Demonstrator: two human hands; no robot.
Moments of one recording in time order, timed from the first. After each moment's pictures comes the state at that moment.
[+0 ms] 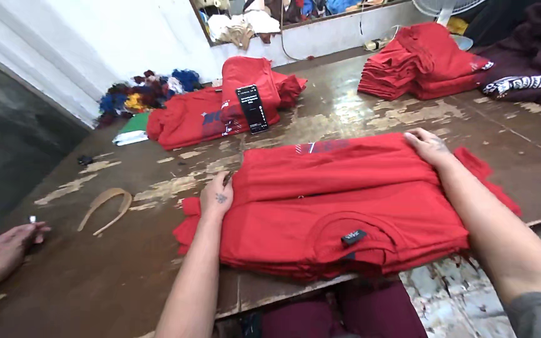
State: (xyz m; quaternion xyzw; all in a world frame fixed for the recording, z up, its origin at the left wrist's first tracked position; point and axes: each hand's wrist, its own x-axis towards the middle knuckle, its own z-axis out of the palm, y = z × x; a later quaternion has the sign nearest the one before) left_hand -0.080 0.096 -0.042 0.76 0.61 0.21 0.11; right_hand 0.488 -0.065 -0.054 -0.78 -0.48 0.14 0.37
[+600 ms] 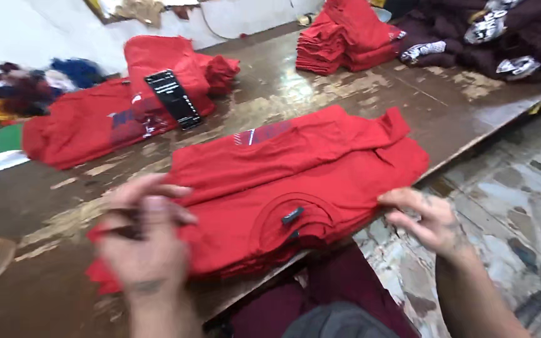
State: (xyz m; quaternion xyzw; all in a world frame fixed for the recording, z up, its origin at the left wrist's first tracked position) left_hand -0.008 -0.079 0.042 0.77 0.26 0.52 0.27; right_hand 0.331 -0.302 -0.042 -0.59 -0.66 -0.06 0.46
